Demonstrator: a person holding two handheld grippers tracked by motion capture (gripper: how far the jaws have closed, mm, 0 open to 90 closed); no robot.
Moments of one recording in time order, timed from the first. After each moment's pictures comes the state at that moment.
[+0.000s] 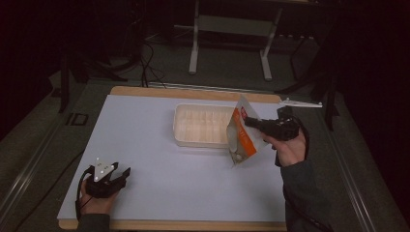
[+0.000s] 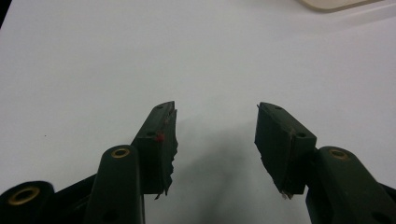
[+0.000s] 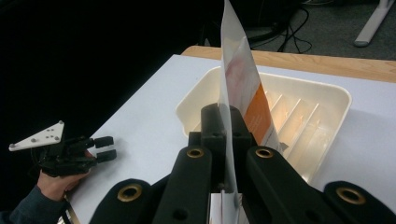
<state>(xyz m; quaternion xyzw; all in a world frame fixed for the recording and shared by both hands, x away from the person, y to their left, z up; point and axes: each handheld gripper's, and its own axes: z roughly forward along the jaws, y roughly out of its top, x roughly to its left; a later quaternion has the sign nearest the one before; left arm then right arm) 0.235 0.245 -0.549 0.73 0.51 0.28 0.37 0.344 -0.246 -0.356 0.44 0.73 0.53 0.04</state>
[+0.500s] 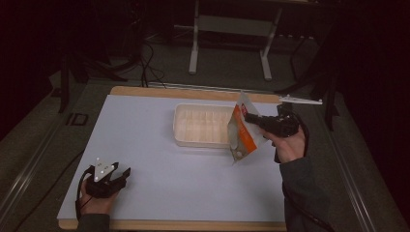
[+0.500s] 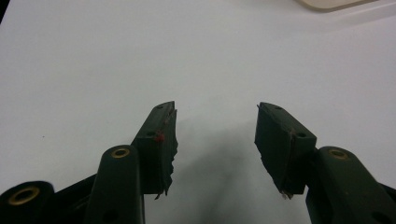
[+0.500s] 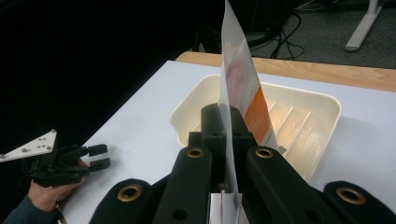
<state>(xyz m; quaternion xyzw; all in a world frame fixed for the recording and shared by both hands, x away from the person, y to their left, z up) 0.235 0.244 -0.549 0.73 0.51 0.28 0.37 0.350 -0.244 -0.351 0.44 0.72 0.53 0.05</state>
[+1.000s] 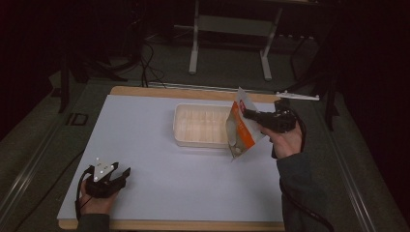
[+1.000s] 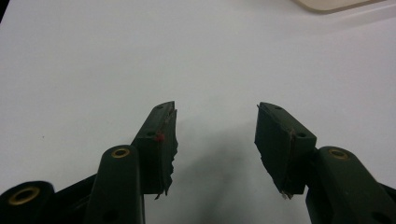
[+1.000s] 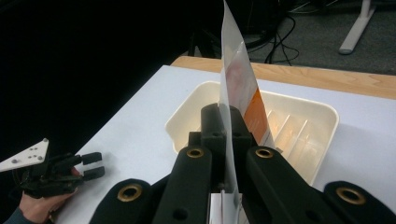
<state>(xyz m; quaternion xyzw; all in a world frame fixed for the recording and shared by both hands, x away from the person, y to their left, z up) 0.235 0.245 -0.549 0.73 0.51 0.28 0.37 0.359 -0.238 -0.348 0.45 0.72 0.53 0.06</state>
